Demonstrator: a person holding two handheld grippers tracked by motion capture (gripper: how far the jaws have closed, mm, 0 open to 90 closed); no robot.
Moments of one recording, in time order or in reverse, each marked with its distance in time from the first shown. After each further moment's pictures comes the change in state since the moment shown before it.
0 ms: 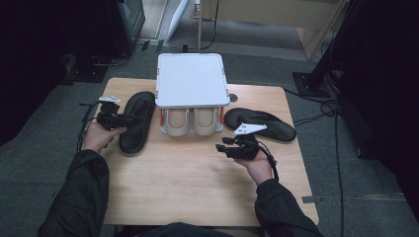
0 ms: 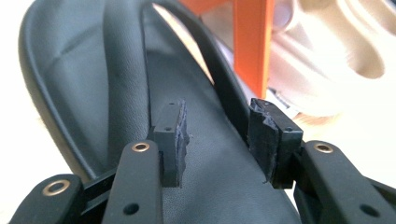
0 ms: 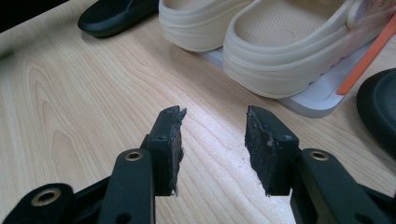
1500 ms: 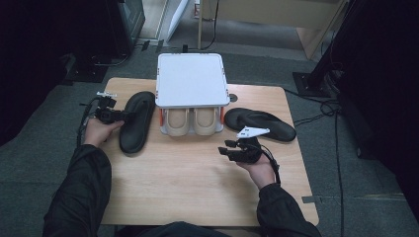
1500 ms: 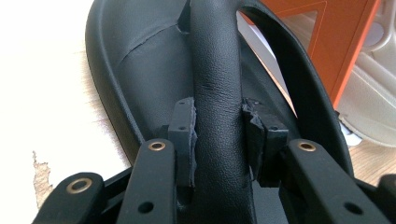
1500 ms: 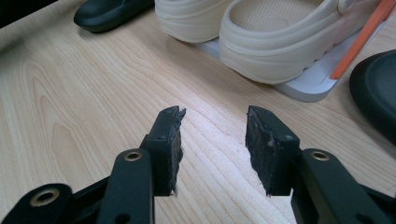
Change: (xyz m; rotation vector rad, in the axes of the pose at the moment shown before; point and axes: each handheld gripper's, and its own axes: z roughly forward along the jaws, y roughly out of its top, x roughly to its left) left arm 0.040 0.004 0.017 0.005 0.052 -0.102; right arm 0.002 -0.010 -0.007 0.001 -0.020 0.018
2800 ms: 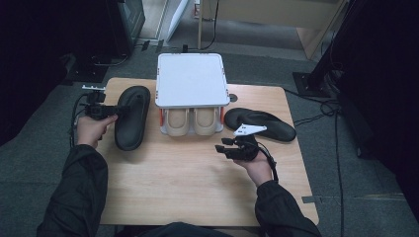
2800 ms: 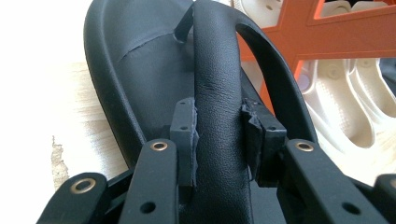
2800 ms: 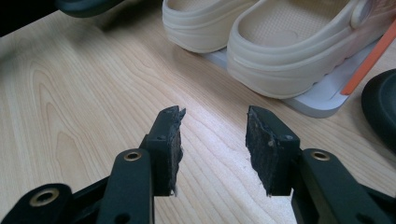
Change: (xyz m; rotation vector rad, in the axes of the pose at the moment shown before) left arm -0.021 0.013 -0.047 -0.071 -0.008 -0.118; right arm 0.000 0.008 0.007 -0.011 0.025 -0.013
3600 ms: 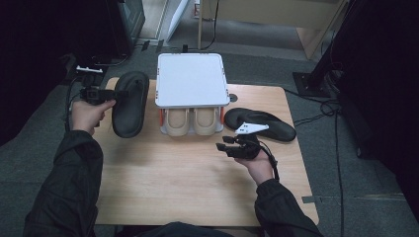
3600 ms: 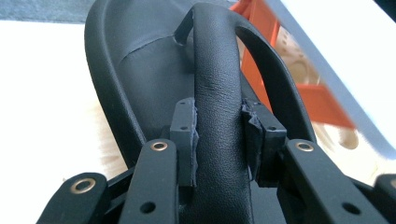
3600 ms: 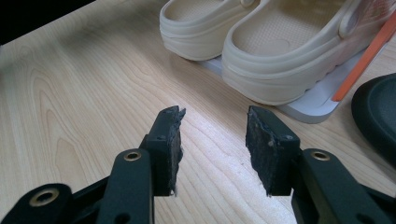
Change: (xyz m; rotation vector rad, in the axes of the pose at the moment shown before) left arm -0.036 0.054 -0.033 -0.034 0.042 0.004; right arm -0.003 0.003 -0.004 -0.020 -0.005 0.003
